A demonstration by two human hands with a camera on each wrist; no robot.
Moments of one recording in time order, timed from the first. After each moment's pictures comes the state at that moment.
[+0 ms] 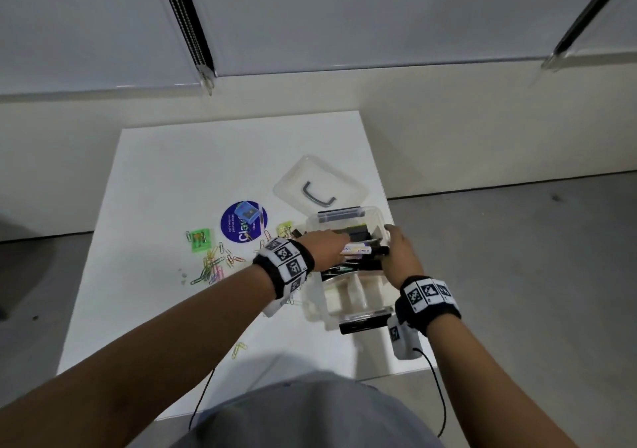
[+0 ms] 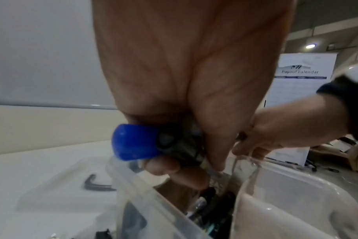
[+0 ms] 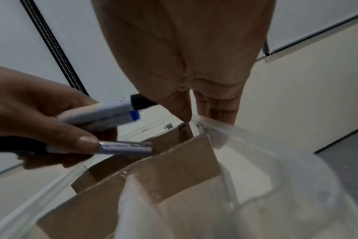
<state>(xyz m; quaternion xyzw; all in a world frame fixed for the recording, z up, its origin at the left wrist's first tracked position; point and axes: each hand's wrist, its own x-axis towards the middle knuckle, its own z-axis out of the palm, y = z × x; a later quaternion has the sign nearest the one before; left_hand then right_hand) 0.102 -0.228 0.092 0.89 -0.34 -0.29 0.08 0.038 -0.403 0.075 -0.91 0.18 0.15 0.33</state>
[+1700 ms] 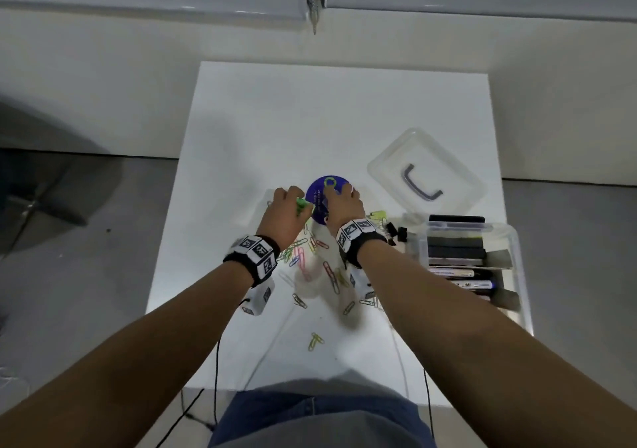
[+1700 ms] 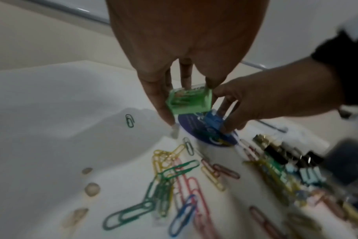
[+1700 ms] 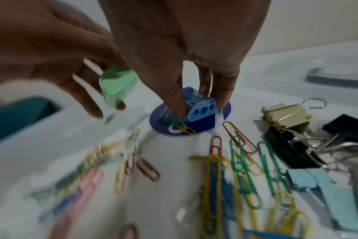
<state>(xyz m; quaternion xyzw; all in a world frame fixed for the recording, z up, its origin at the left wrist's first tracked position) 0.169 0.021 -0.008 0.95 0.05 -0.12 0.30 0.205 -0.121 -0.019 -0.96 -0.05 0.24 0.14</state>
